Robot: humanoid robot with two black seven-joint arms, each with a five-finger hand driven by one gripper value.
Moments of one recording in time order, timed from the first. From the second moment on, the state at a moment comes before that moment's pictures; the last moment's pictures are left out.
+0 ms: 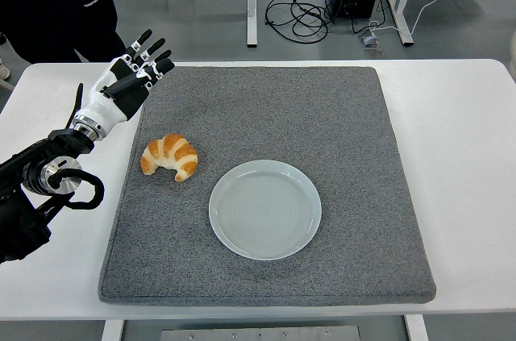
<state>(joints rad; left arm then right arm) -0.81 0.28 -0.62 -0.70 0.06 -0.34 -0.34 -0.07 0.00 0.01 0.16 -0.08 -0.05 0.23</state>
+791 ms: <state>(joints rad) -0.95 0.59 -0.41 -1.02 0.15 -0.26 -0.32 -0.07 0.00 0.01 0.16 -0.08 -0.05 0.23</state>
